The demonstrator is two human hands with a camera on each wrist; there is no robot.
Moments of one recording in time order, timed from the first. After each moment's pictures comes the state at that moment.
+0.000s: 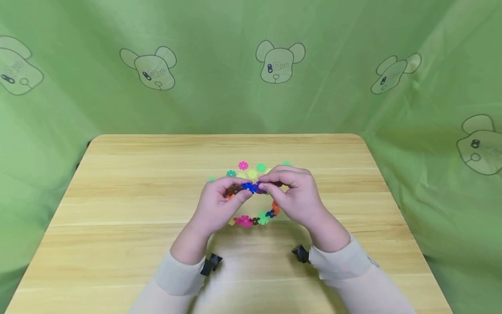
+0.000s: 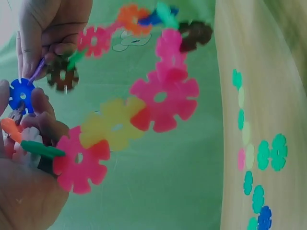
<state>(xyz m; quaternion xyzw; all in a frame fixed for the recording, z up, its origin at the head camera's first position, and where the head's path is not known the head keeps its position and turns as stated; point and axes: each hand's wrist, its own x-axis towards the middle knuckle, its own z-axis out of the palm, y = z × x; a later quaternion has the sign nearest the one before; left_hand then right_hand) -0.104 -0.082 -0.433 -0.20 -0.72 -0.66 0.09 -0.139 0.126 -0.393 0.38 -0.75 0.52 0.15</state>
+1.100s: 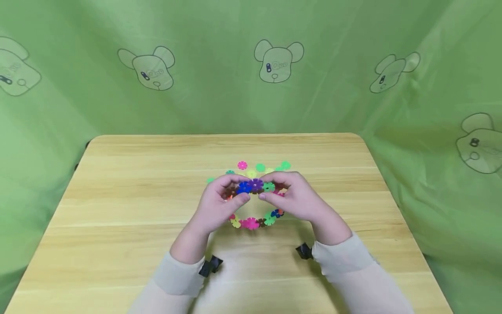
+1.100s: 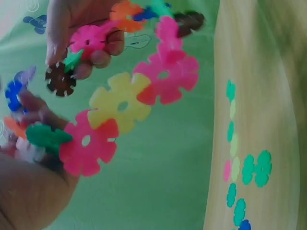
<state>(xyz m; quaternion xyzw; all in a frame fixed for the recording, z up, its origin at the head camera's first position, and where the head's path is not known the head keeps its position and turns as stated) -0.108 -0.086 -0.444 -0.22 -0.66 -0.72 0.06 -0.155 0.148 -0.411 0.35 -0.80 0.49 -0.06</state>
